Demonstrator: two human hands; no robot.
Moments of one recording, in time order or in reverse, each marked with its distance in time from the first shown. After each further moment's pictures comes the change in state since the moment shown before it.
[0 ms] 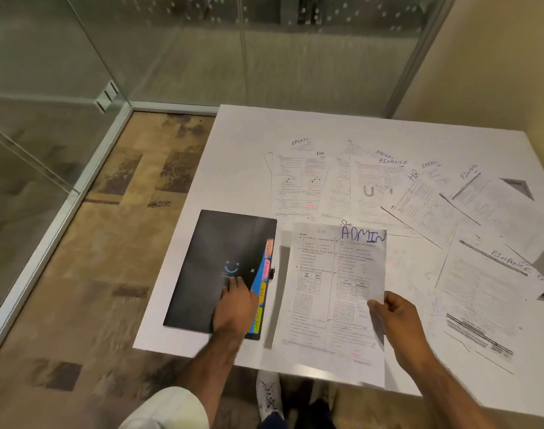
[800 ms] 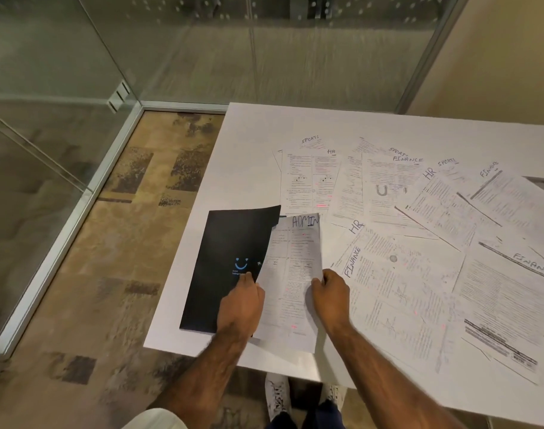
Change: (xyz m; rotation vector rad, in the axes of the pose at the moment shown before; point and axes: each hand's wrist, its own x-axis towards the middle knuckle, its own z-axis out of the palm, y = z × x) left_hand -0.018 0.014 -0.043 0.000 -0.045 0.032; right_hand 0.019 -0.030 0.142 -0.248 0.016 -0.138
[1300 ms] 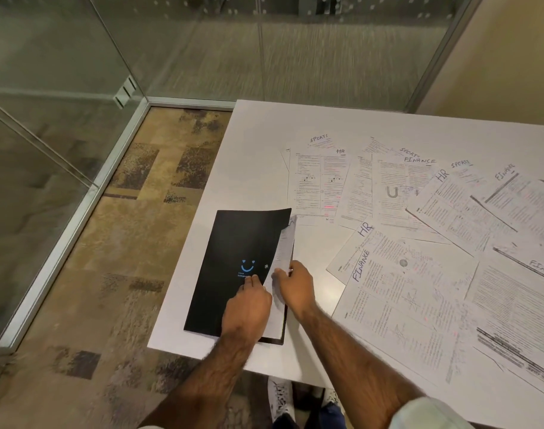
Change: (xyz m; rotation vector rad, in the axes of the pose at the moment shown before) left_hand 0.009 -0.009 0.012 0.382 0.002 0.165; right_hand 0.011 -0.032 0.074 0.088 -0.224 0.038
